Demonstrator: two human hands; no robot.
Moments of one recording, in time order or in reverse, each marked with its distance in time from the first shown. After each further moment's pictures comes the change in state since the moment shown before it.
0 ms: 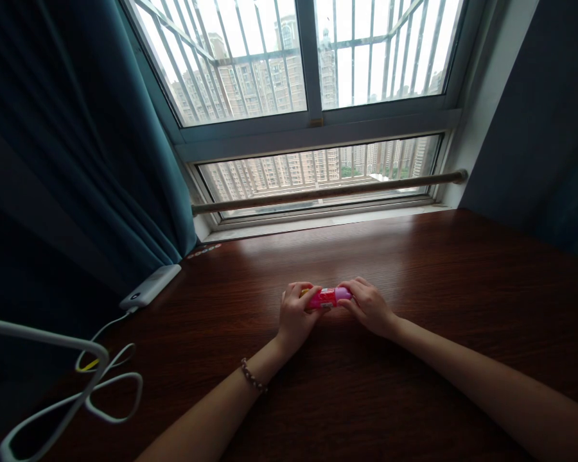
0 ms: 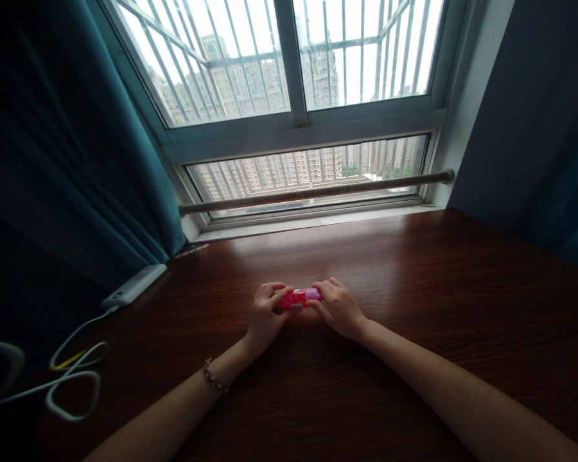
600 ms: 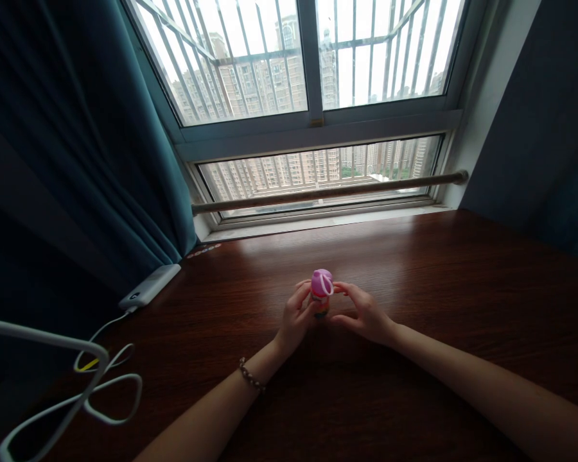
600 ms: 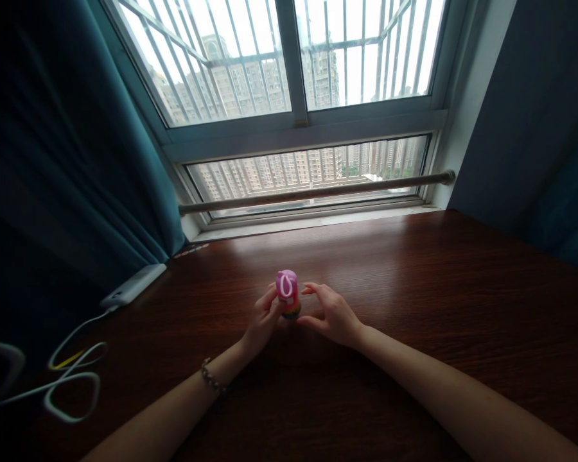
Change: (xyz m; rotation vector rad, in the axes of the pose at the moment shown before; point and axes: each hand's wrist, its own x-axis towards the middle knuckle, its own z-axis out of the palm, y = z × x) left_hand 0.006 0.004 -0.007 -0.650 -0.076 -0.058; right_hand -0.005 -0.007 0.008 0.310 -0.001 -0.009
